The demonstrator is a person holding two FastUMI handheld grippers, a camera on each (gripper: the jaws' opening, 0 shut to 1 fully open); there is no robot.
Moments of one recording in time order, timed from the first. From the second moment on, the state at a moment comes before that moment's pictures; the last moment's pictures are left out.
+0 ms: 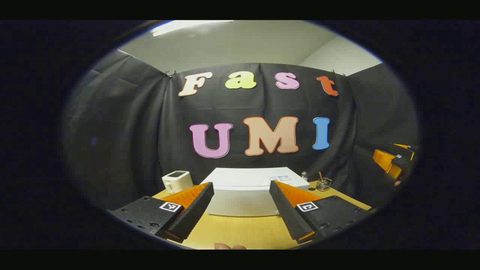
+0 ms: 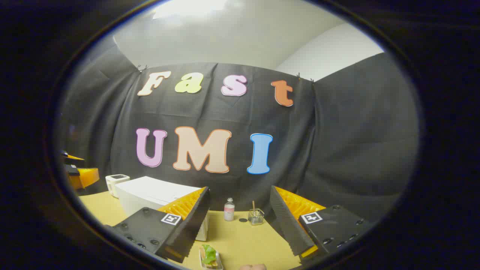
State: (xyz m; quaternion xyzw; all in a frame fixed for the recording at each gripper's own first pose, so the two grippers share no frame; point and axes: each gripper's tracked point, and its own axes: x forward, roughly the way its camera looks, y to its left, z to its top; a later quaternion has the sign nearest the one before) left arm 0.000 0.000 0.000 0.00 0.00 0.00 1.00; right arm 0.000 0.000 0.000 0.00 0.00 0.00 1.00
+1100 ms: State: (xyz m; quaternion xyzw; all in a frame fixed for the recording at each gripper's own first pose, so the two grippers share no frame) left arm 0.007 -0.027 -0.012 0.02 0.00 -0.01 1.00; right arm 0.011 -0.005 -0.010 -0.01 0.01 0.03 1.00
